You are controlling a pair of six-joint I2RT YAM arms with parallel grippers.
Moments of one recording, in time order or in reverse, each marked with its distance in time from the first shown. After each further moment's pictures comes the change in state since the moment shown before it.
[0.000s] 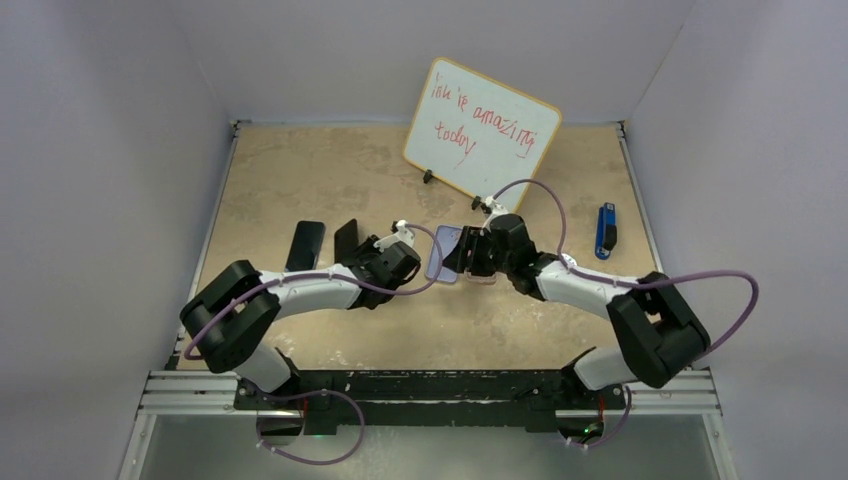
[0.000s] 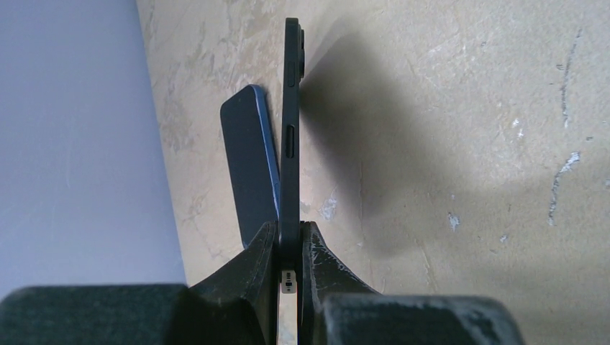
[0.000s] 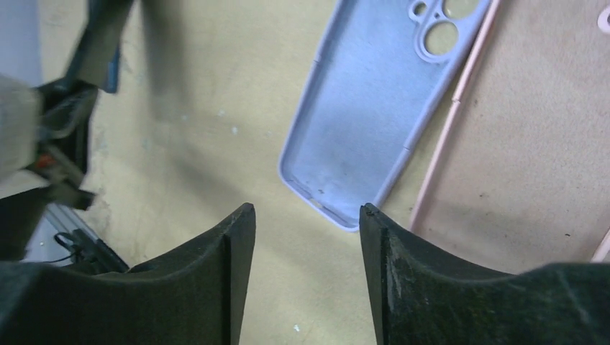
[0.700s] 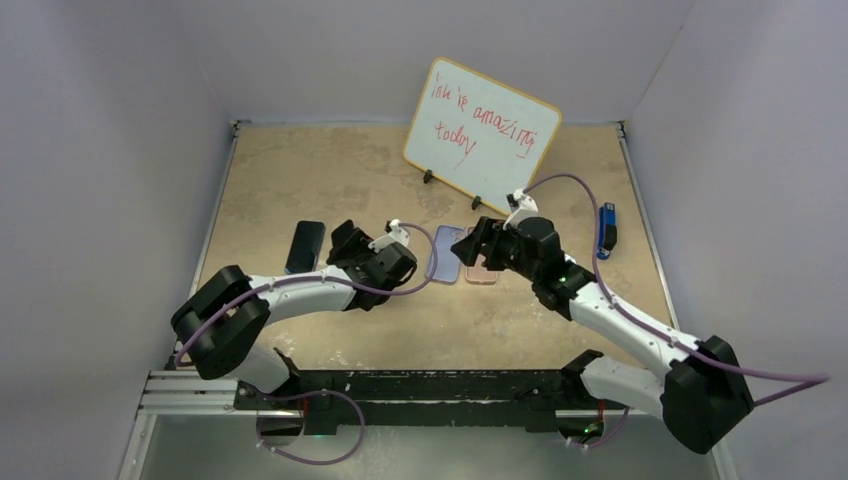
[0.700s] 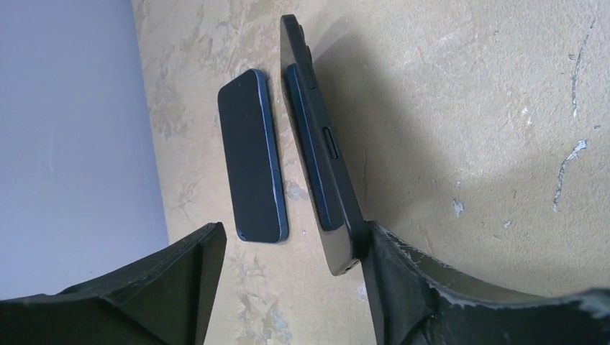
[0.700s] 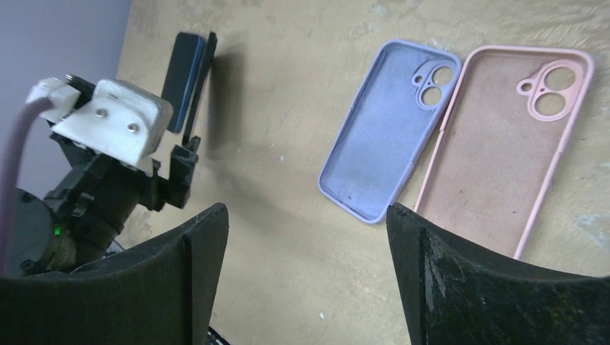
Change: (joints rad) left arm 0.002 -0.029 -0.004 -0.053 -0.004 -0.071; right arm 0.000 -0.356 -0.034 -0.101 0.087 -0.018
